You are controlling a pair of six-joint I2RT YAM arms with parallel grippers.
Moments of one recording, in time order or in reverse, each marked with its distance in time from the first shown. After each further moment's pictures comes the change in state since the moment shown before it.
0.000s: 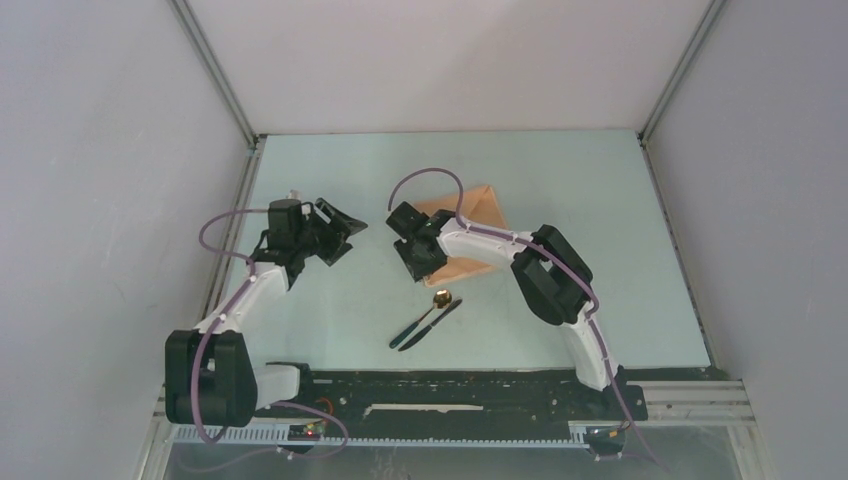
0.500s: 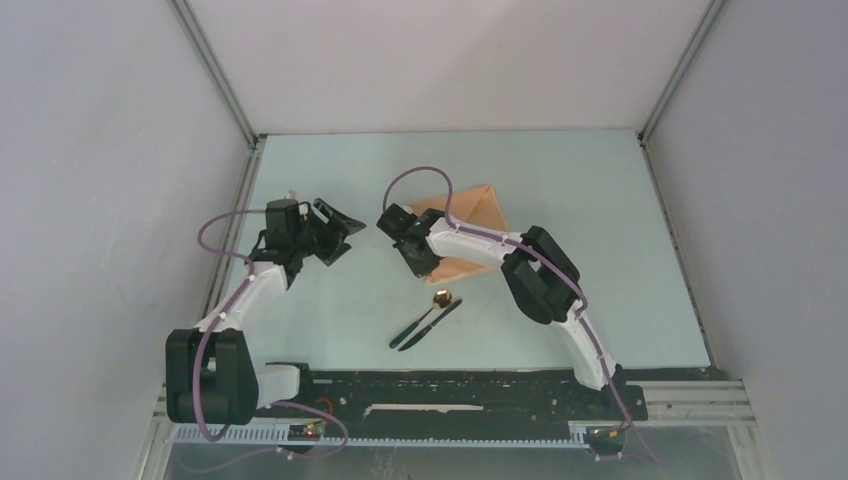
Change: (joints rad) left arm 0.024 0.008 0.000 0.000 0.022 0.011; right arm 0.019 0.076 0.123 -0.114 0.122 0.007
